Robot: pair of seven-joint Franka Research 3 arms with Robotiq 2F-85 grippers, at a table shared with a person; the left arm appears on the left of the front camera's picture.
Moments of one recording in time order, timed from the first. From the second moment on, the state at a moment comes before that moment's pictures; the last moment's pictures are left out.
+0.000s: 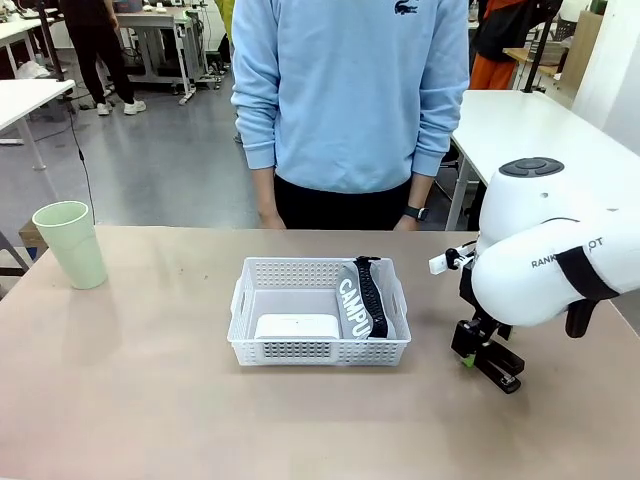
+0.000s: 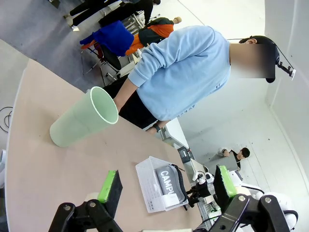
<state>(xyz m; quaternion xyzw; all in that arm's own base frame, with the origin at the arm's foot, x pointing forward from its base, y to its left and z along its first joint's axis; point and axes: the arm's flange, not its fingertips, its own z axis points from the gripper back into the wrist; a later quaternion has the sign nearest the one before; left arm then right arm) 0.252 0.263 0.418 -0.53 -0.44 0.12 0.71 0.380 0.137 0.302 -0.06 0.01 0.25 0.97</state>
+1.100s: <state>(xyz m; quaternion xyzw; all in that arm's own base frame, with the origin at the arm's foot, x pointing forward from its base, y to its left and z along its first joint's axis) 0.252 0.263 0.418 -0.53 -0.44 0.12 0.71 0.375 0.139 0.303 -0.07 0.02 0.26 0.96</state>
